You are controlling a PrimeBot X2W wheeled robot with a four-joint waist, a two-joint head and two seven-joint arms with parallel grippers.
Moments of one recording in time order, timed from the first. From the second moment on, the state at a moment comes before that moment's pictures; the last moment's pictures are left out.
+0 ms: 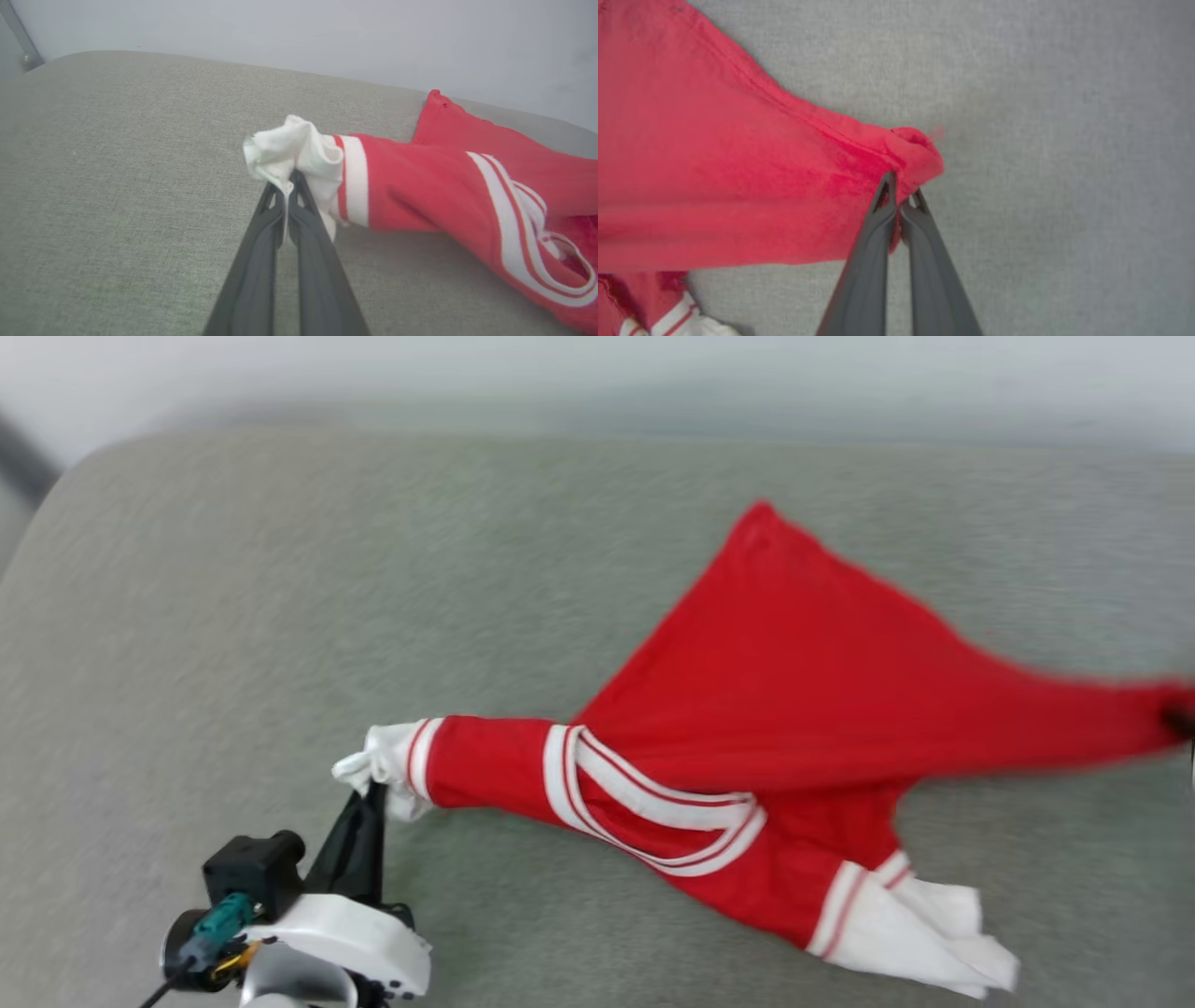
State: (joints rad) left arm -0.08 0.35 -0.37 0.05 -0.57 0.21 -0.17; right arm -0.61 -0.52 0.00 0.55 0.51 0.13 0.82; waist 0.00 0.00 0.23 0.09
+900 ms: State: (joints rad) left arm -0.05 0.42 -0.35 -0.09 -0.57 0.28 -0.07; right arm -0.10 -0.33 -0.12 0.13 0.56 0.13 0.45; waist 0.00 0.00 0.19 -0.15
